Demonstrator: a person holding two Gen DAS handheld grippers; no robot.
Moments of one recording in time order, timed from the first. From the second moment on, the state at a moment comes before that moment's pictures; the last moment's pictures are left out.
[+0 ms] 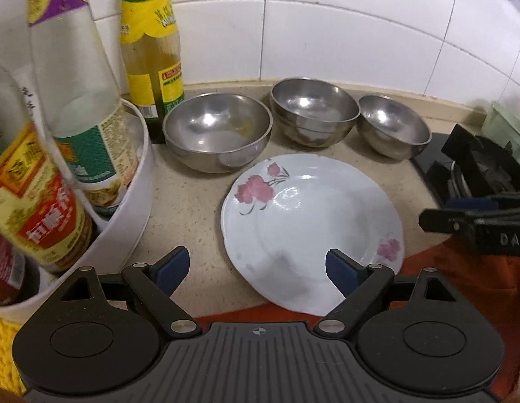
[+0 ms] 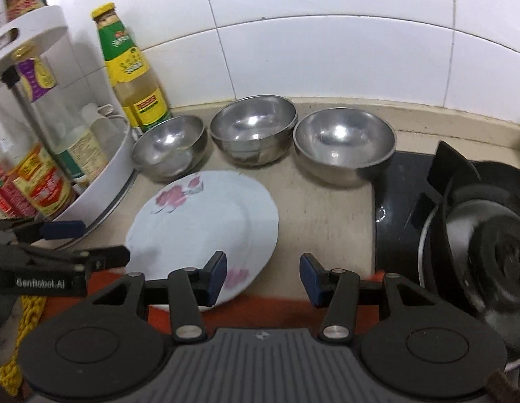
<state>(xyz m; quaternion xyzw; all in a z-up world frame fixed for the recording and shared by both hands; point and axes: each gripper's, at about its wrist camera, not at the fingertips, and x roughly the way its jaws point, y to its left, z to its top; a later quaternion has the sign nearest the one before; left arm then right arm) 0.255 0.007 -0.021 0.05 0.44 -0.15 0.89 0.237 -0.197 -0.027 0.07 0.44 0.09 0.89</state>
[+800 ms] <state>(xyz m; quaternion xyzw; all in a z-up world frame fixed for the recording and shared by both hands) 0.307 -0.010 -0.061 0.04 0.48 -0.16 0.86 0.293 -0.184 -0.070 0.08 0.48 0.12 0.87</state>
